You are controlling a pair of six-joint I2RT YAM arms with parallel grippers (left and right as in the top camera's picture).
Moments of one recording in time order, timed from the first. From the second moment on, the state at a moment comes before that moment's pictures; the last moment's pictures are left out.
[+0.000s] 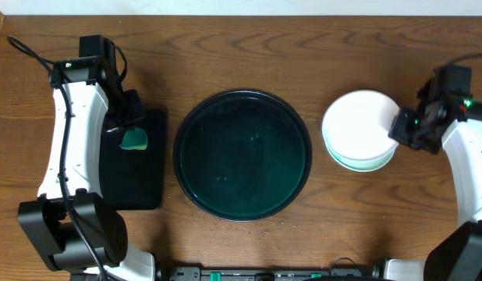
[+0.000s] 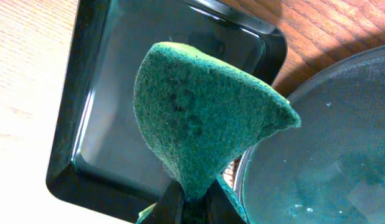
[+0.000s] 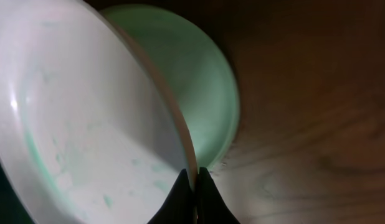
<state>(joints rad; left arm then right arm) 0.13 1.72 1.56 -1.28 -0.04 -0.26 -0.22 1.55 1.19 -0.96 -0.07 0.26</state>
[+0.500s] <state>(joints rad) 0.13 1.72 1.56 -1.28 -0.04 -0.25 -0.26 1.55 1.03 -0.78 -0.12 0.25</state>
